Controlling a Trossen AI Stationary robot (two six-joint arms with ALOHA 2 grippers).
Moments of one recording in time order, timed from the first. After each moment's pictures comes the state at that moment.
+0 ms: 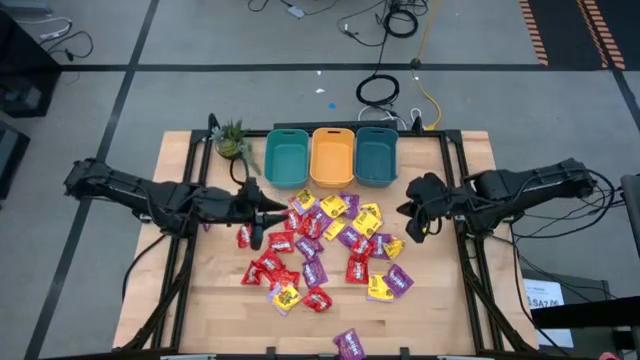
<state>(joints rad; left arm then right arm) -0.24 1.03 0.85 -0.17 -0.29 -0.39 0.22 0.98 1.01 -0.91 0.29 0.64</state>
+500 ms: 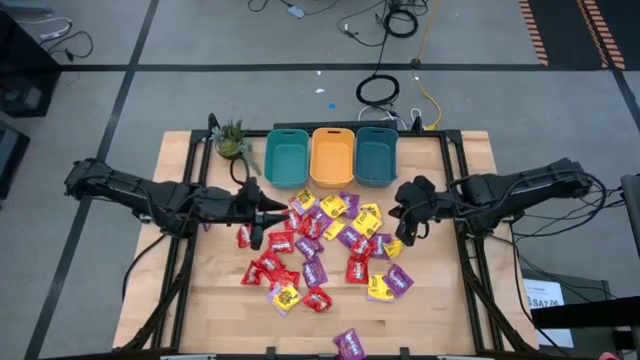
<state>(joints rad) -0.24 1.03 0.85 -0.19 -0.30 -0.38 0.21 1.07 1.01 -0.84 0.29 0.62</state>
